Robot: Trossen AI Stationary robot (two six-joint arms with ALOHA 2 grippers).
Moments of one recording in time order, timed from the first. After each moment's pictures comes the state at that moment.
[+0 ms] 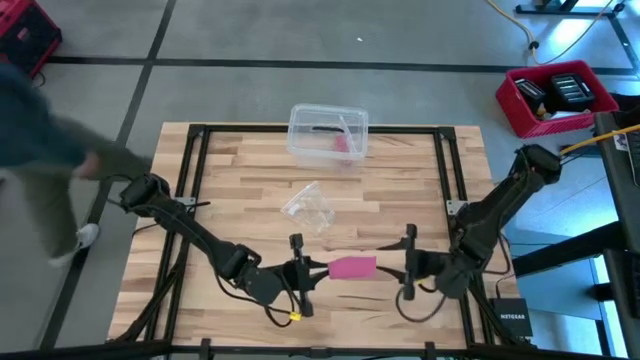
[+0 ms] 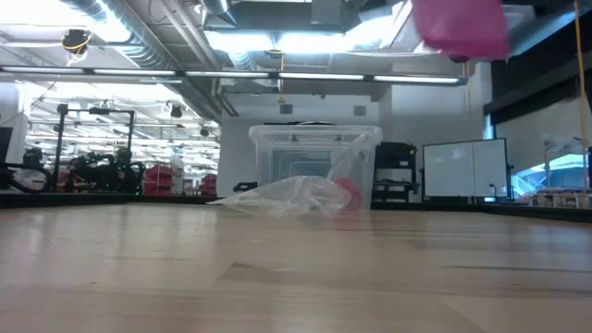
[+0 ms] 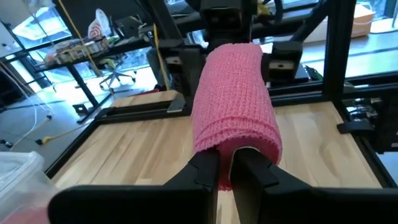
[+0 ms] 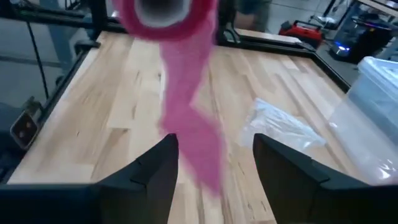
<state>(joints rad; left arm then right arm) -0.58 1.74 1.30 0.17 -0.83 0.03 0.86 1.21 0.73 -0.13 0.89 0.35</state>
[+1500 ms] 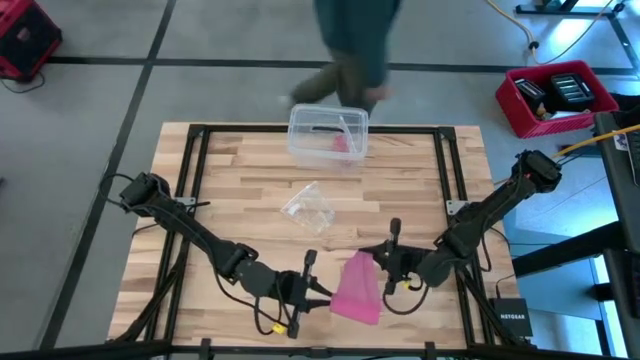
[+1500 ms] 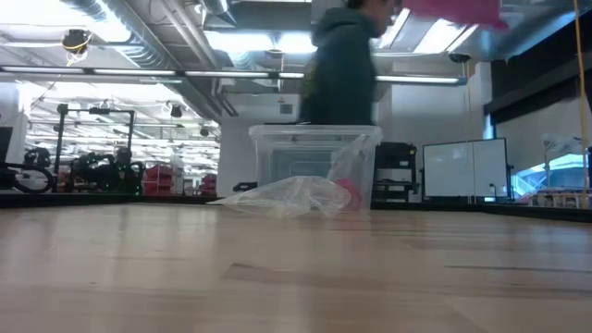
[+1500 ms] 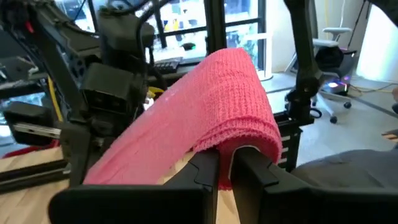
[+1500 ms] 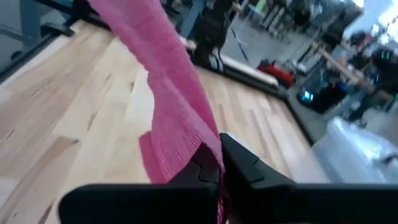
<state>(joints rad) -0.59 1.73 1.30 0.37 -0.40 0.09 0.71 1.30 0.73 0.14 0.85 -0.10</state>
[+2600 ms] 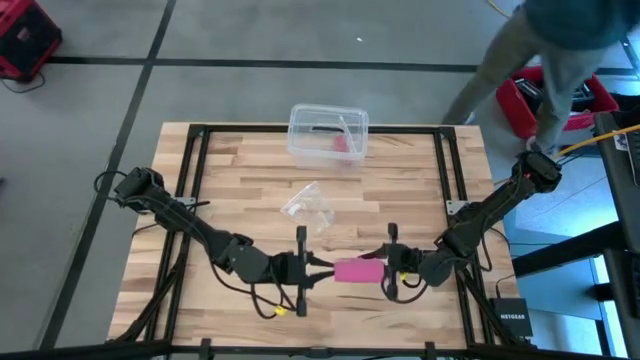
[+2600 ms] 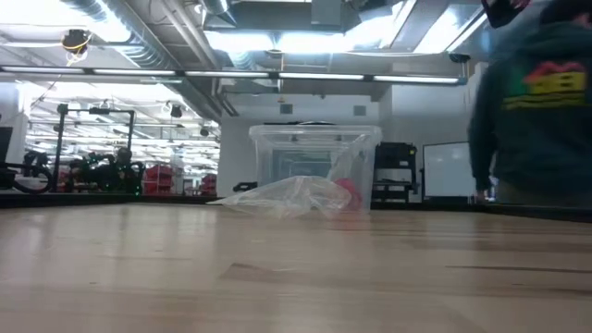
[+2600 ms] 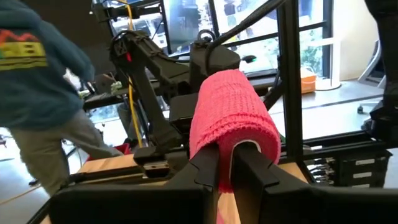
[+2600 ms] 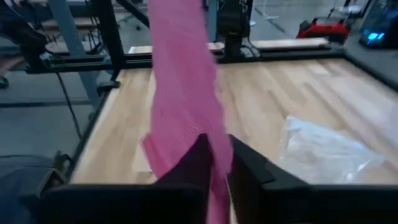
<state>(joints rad) -0.55 1.67 1.30 0.40 -0.61 0.20 0.71 1.31 0.73 0.18 0.72 0.33</state>
